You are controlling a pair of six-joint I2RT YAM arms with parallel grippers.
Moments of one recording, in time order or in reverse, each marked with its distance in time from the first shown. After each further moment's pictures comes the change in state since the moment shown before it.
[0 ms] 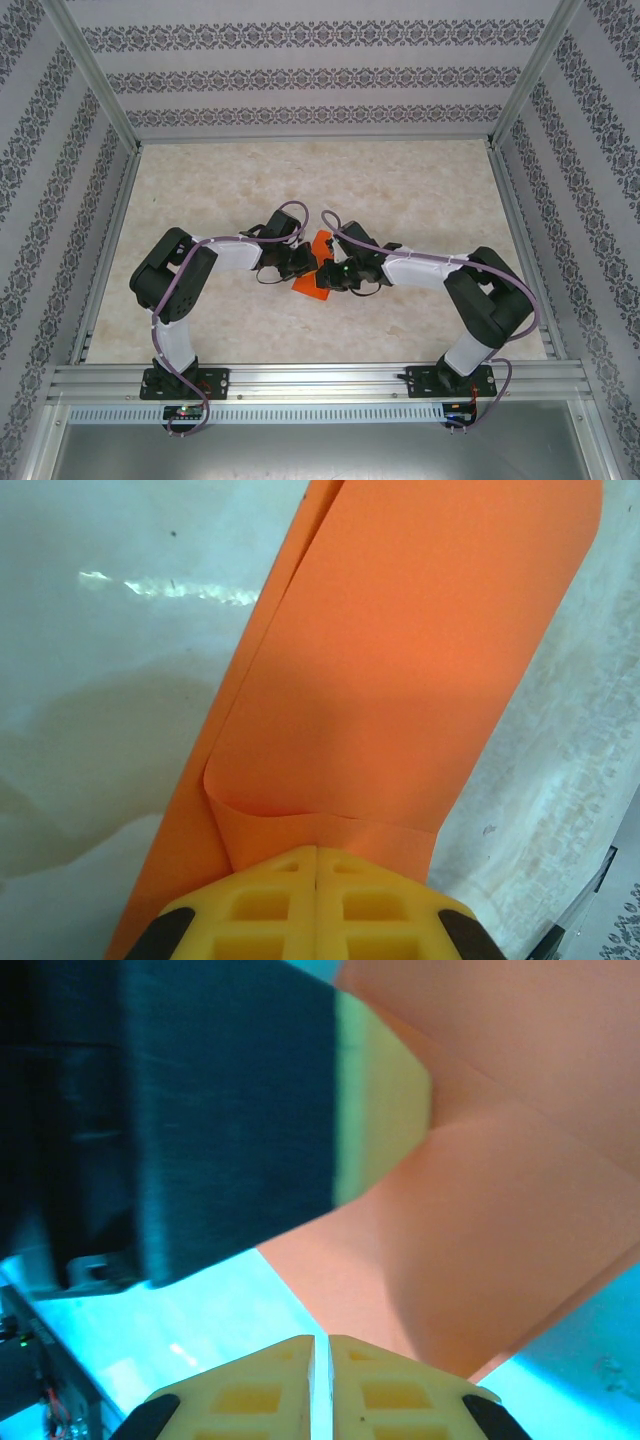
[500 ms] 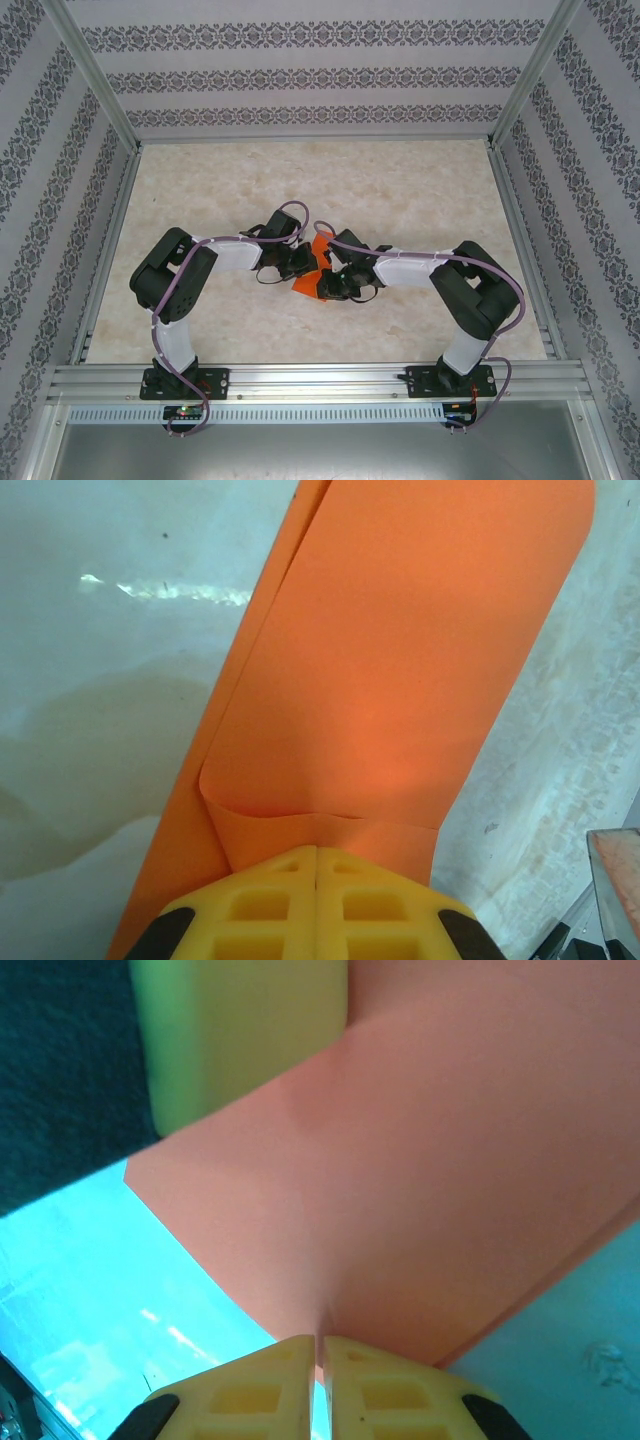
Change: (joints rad) left arm 0.000 0.000 0.000 0.000 0.000 0.015; right arm 0.028 0.081 0.006 -0.065 0.027 -0.014
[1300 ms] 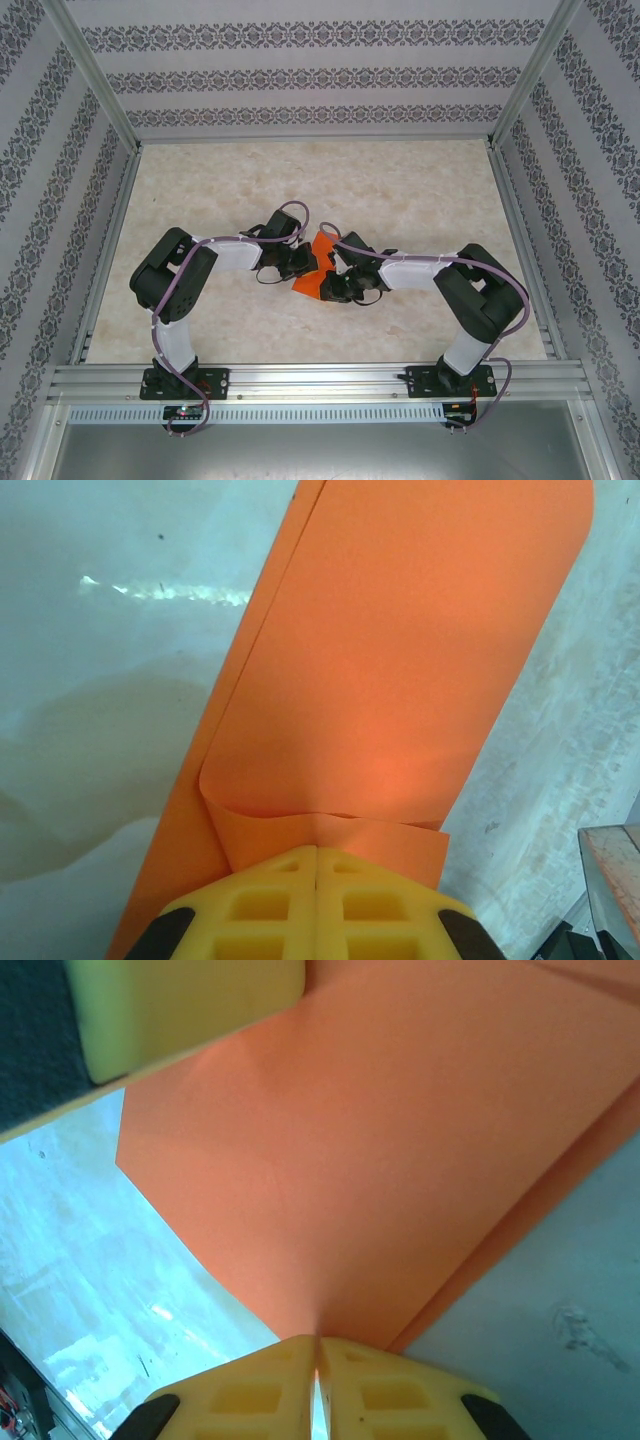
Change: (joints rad) left arm 0.000 0.000 0.000 0.000 0.000 0.006; right arm -0.014 -0.032 -0.060 0.051 -0.026 0.024
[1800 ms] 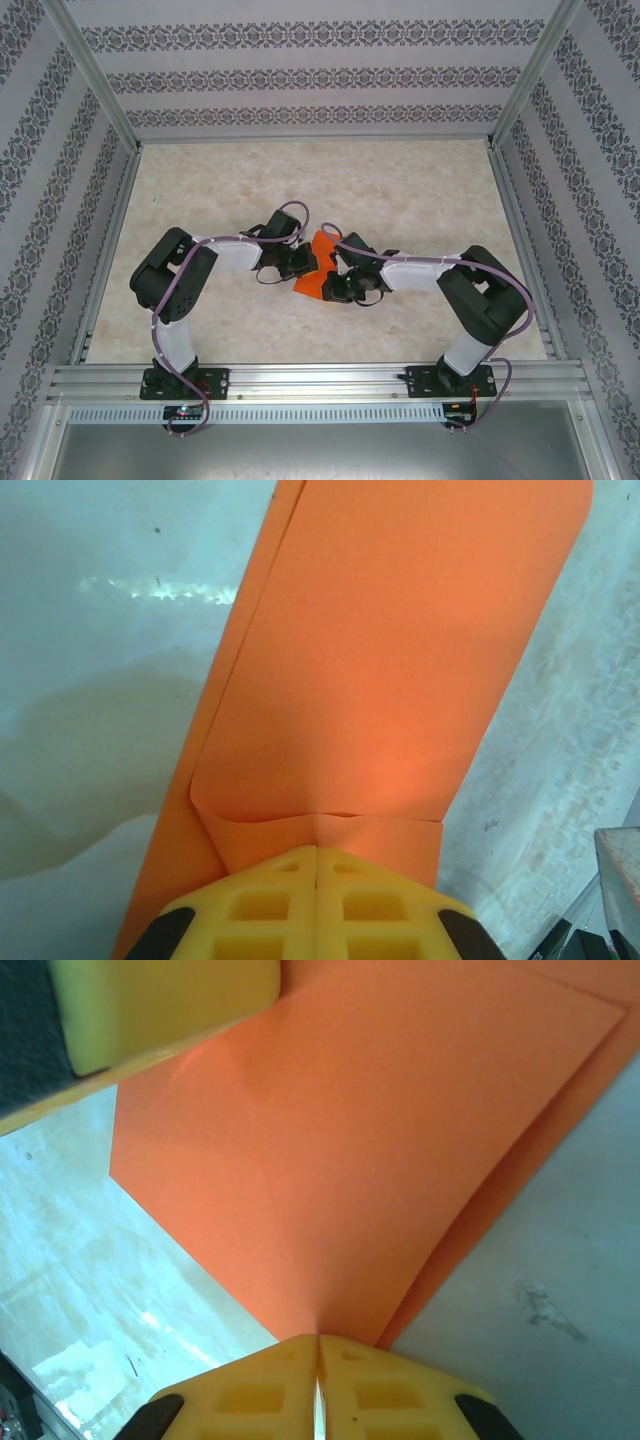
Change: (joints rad) left arm 0.000 0.000 0.000 0.000 0.003 0.000; right arm 0.000 -0.023 -0.003 -0.035 0.038 -0.002
